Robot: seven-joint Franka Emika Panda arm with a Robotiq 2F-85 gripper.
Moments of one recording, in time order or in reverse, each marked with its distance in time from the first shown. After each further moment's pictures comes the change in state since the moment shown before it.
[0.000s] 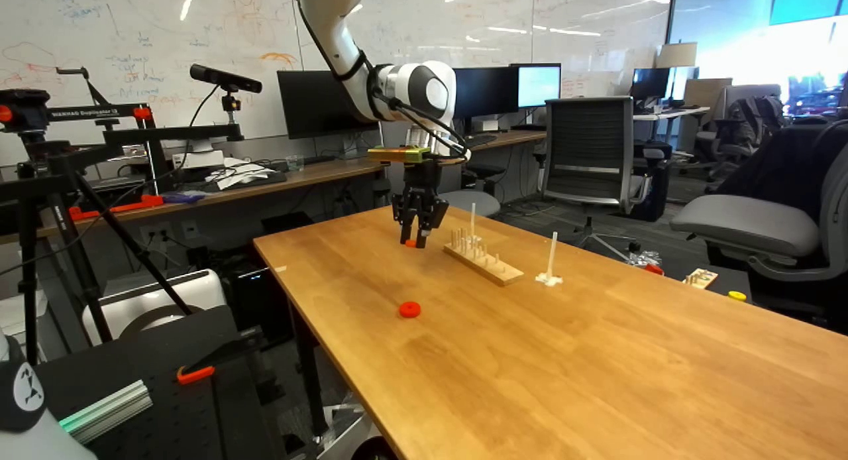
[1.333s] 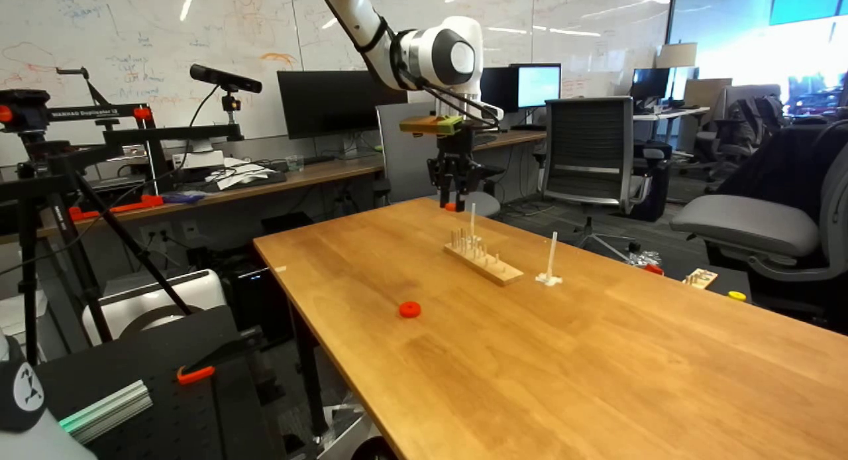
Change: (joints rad) arm -0.061 -0.024 -0.009 0.112 0.027 0.103 -0.010
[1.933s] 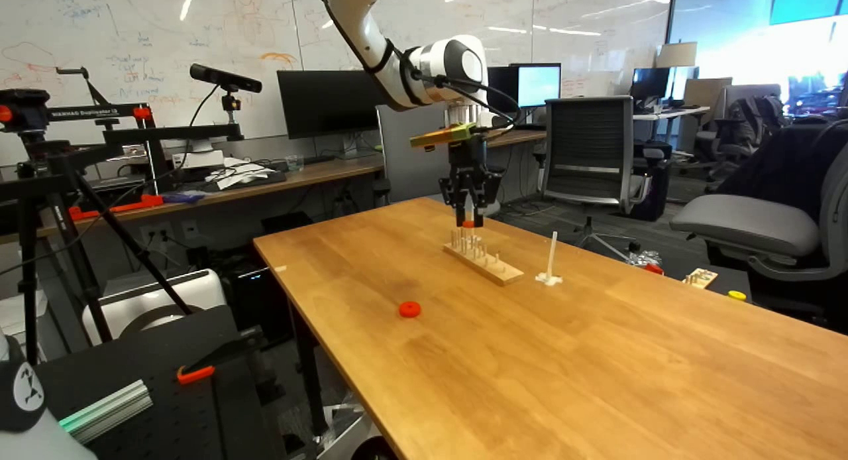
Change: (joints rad) arm 0.047 0.070 -0.068 0.066 -0.174 -0.117 0.015
